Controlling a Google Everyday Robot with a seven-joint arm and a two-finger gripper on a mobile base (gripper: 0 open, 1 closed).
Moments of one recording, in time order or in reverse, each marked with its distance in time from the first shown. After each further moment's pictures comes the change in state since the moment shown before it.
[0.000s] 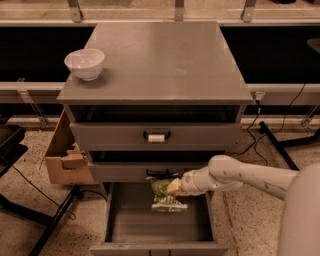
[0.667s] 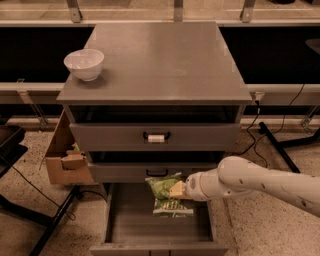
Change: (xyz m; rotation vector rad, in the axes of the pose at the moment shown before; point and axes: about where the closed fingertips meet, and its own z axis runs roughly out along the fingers) arm 0.049 0.069 -0.081 0.040 -0.057 -0.110
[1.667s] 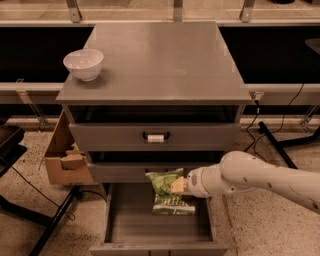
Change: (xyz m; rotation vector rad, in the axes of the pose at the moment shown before) arm -0.009 0.020 -0.033 0.037 -0.040 -0.051
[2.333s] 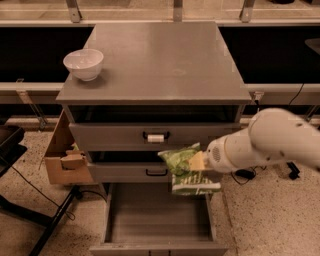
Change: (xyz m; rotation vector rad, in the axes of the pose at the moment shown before) arm -0.043 0.050 -0.144 0.149 -0.035 -0.244
